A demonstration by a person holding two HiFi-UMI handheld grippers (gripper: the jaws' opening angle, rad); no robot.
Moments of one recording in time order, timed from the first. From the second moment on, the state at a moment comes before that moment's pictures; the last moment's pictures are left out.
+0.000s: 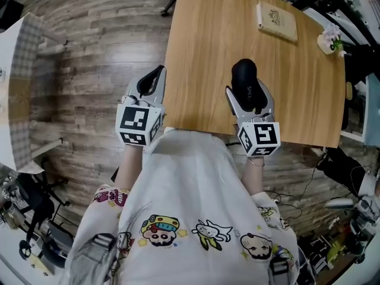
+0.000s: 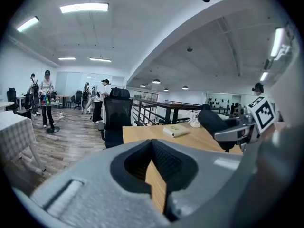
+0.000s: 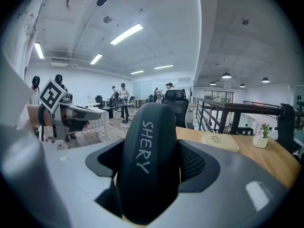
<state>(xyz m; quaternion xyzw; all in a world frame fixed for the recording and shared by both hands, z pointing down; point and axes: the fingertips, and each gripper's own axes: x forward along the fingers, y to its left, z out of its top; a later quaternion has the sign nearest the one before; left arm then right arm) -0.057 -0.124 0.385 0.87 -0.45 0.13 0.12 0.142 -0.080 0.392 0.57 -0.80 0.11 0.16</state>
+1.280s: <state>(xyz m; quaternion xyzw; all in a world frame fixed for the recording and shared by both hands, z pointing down) -0.046 -0.169 0.389 0.87 -0.45 0.14 0.14 0.143 -0.144 0.415 0.53 -0.82 0.11 0.20</state>
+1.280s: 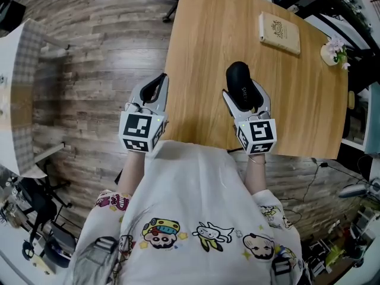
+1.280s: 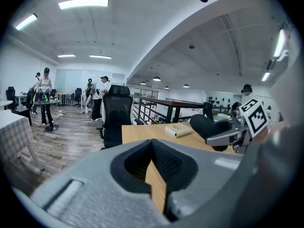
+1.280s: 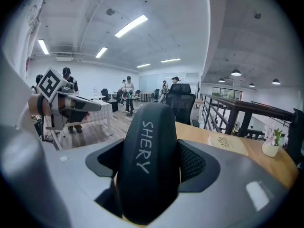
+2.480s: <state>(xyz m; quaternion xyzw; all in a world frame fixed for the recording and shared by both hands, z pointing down) -0.049 -0.174 0.422 0.86 -0.45 0.16 0.17 0.066 -0.144 0.561 0.30 -0.85 0.08 0.42</state>
